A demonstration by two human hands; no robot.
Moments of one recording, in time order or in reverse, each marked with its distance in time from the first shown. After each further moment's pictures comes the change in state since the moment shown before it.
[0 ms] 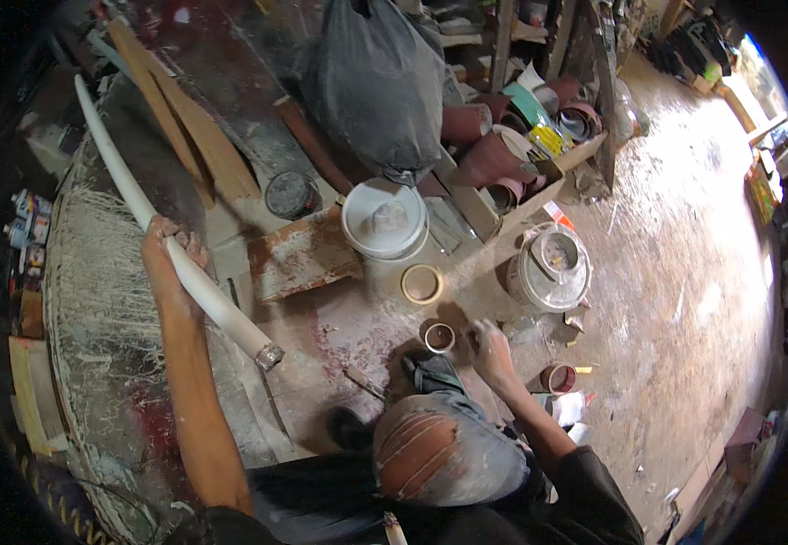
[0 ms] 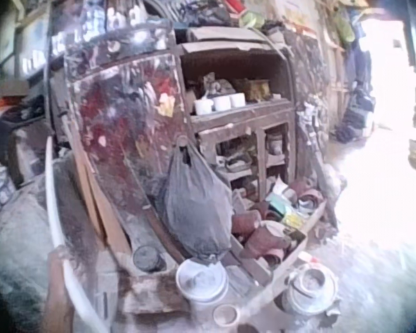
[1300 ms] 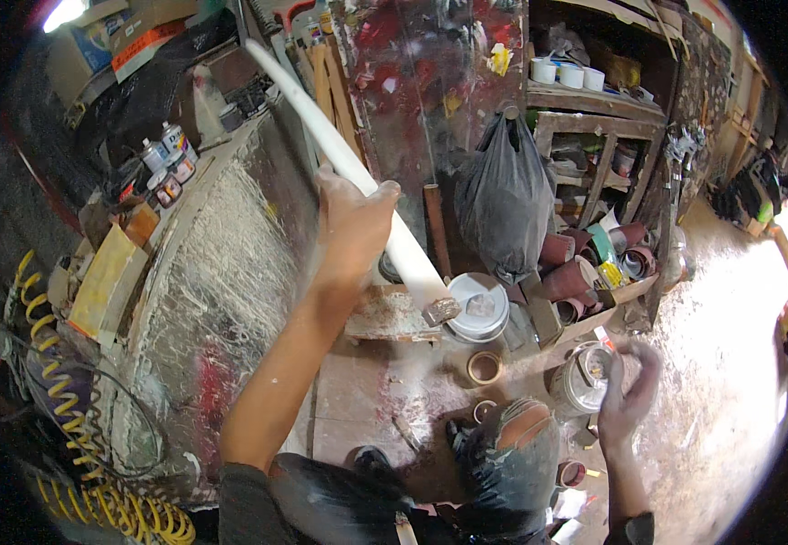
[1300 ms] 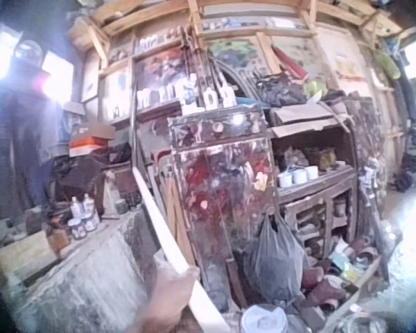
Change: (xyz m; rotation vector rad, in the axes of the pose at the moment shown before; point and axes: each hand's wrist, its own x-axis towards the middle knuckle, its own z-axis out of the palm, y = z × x) left_hand -0.053 0.110 0.043 0.281 -0.144 0.359; right_hand -0.045 -0.179 -0.195 0.332 0.815 -0.488
